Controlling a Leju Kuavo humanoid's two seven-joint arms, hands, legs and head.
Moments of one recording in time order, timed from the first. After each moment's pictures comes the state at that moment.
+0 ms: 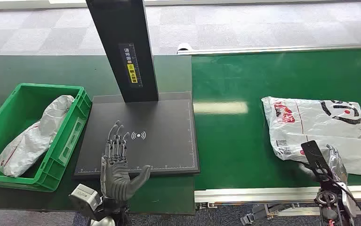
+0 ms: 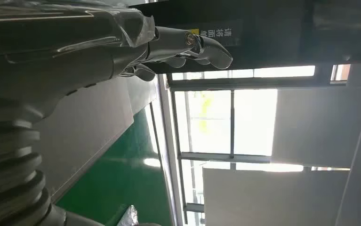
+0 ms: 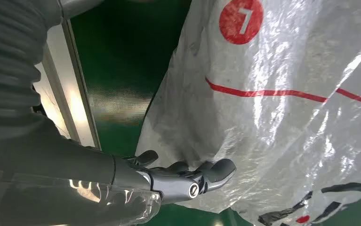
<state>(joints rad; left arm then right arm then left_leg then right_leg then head) 0.02 -0.15 -0.28 -1.45 -0.09 0.31 -0.62 -0.39 -0.22 -0.34 -0.60 0.77 -0.20 0.00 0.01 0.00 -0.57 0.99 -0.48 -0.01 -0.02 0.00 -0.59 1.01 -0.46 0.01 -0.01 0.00</state>
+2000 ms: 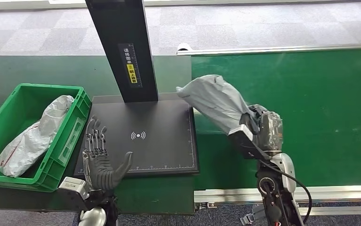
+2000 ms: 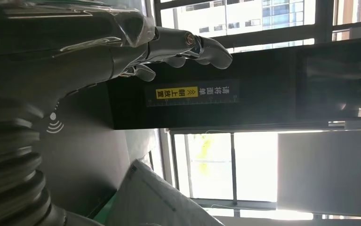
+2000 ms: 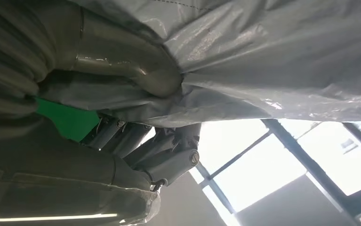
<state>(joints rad) -0.01 -0.16 -0.15 -1.45 -0.12 0.38 -0.63 -0.26 0.06 0.19 -1.30 0.79 -0.26 -0.13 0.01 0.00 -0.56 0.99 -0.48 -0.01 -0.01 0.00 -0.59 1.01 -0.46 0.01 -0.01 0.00</state>
